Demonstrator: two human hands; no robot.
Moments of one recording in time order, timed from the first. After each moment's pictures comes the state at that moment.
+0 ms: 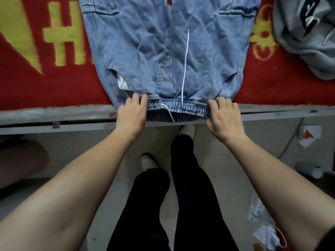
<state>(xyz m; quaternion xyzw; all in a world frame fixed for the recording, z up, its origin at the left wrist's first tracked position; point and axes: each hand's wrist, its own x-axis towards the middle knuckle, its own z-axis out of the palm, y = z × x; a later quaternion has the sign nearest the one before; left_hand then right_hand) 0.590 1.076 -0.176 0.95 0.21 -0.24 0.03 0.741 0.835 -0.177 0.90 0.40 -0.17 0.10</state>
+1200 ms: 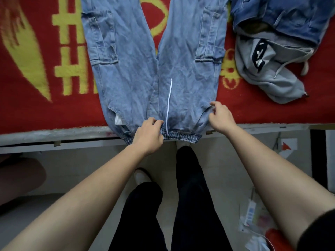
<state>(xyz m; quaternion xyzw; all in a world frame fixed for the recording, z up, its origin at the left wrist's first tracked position) 0.638 1.027 -0.099 0.90 0.22 -0.26 0.28 0.825 0.843 -0.114 0.91 0.10 -0.37 -0.13</state>
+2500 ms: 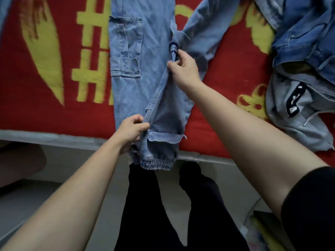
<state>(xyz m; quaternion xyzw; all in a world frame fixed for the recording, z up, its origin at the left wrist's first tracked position) 0.681 1.142 -0.103 0.49 0.55 -0.11 0.67 0.906 1.123 -0.123 0.81 0.15 -0.35 -0.46</state>
